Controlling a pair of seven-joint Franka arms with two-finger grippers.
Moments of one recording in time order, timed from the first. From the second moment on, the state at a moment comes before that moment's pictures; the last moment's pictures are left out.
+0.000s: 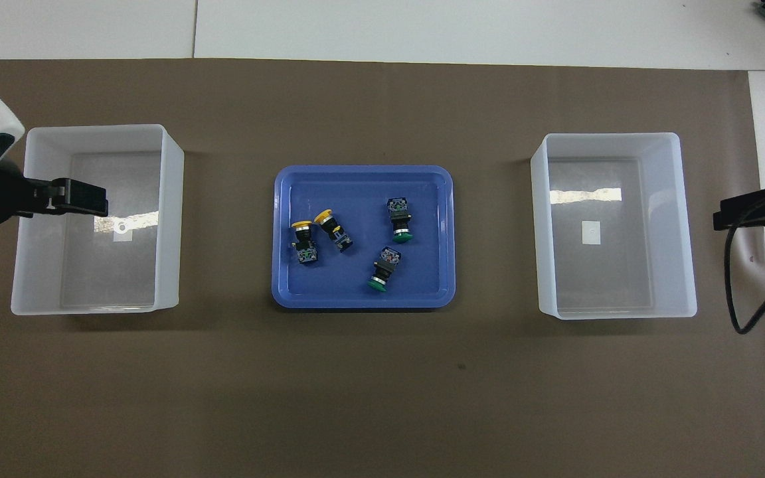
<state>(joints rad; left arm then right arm) -0.04 -0.04 -0.10 -1.74 -0.02 1.77 -0.10 0.02 -0.05 -0.07 -1.63 -0.02 1.59 0.01</state>
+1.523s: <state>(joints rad) -0.34 0.21 -0.11 -2.08 -0.02 2.48 -0.48 0.02 -0.05 -0.07 -1.63 -0.02 1.59 0.01</state>
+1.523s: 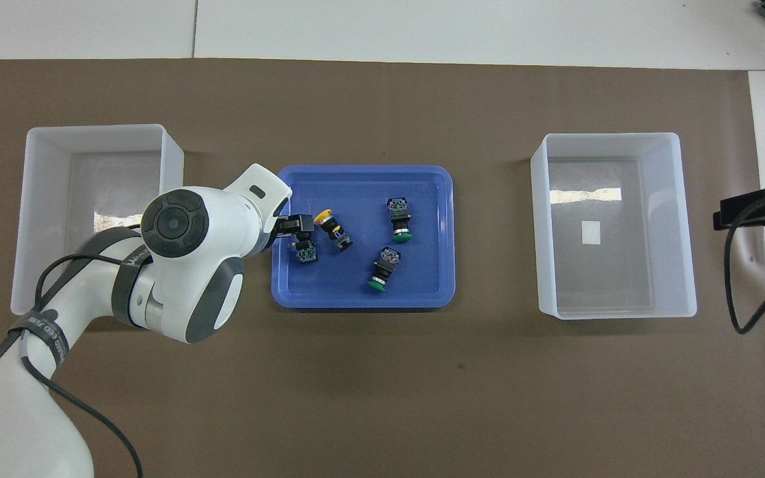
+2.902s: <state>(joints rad) -0.41 0.27 -0.10 -2.14 -0.02 2.64 -0.65 0.02 -0.05 -0.07 -1.63 -0.02 1.59 0.01</state>
